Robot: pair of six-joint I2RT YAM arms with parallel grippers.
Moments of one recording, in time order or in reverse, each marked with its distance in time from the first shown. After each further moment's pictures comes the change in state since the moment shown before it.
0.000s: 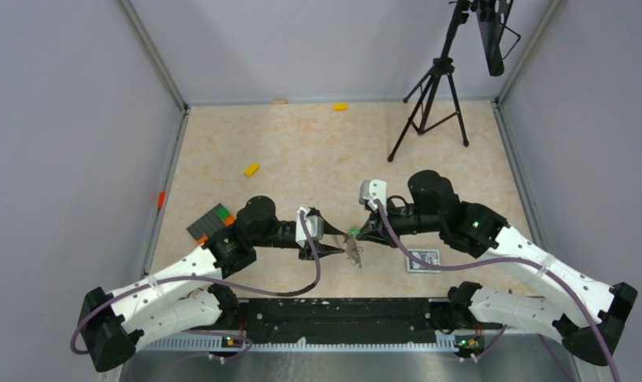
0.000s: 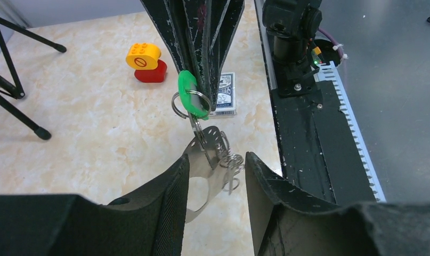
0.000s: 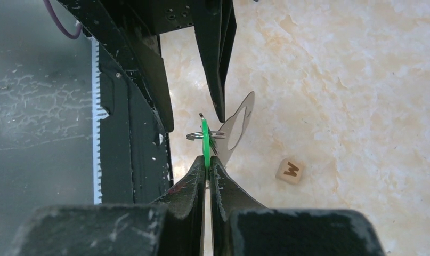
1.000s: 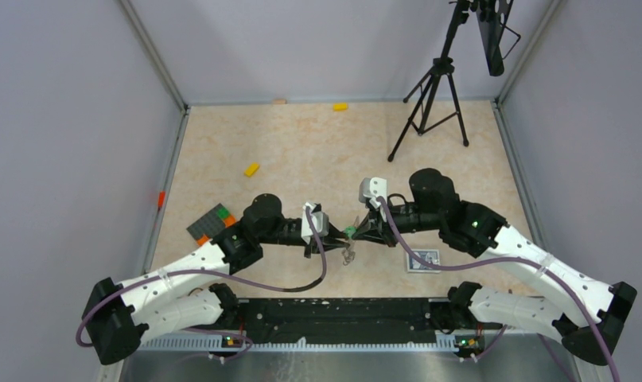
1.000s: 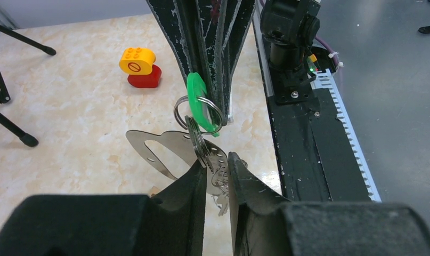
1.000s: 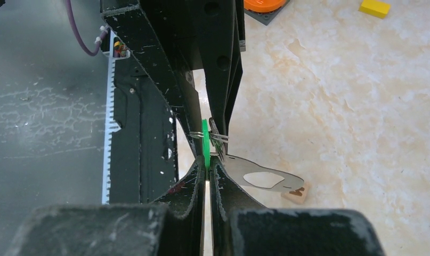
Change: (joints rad) left arm 0.000 0.080 -0.007 0.104 0.026 -0.047; right arm 0.000 0.004 0.000 0.065 -0.063 0.028
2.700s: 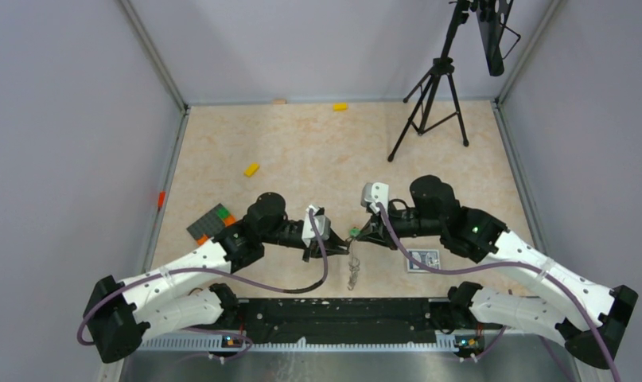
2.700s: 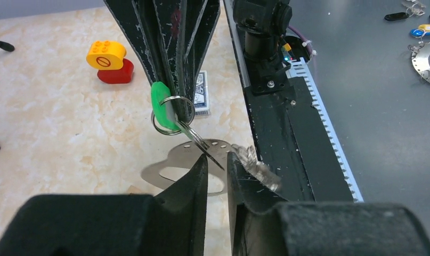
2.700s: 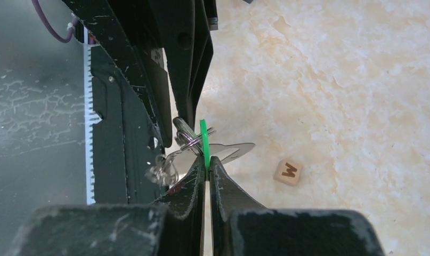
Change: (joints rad) left arm 0.001 0.016 0.017 -0.083 0.089 0.024; right arm 0.004 -0.038 -0.067 0.000 0.087 -0.008
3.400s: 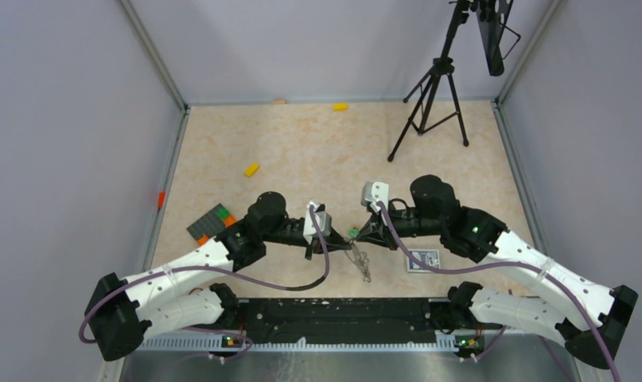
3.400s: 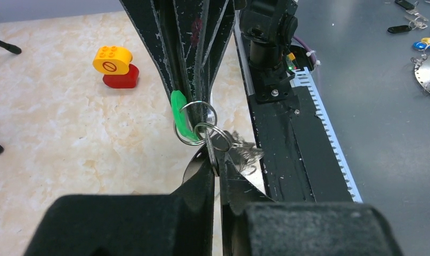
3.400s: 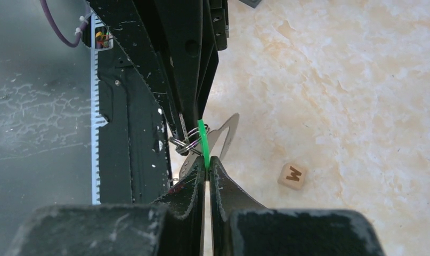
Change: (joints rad) left arm 0.000 0.023 -0.005 0.080 -0.009 -0.050; right arm 0.000 0.000 0.000 0.015 -0.018 0.018
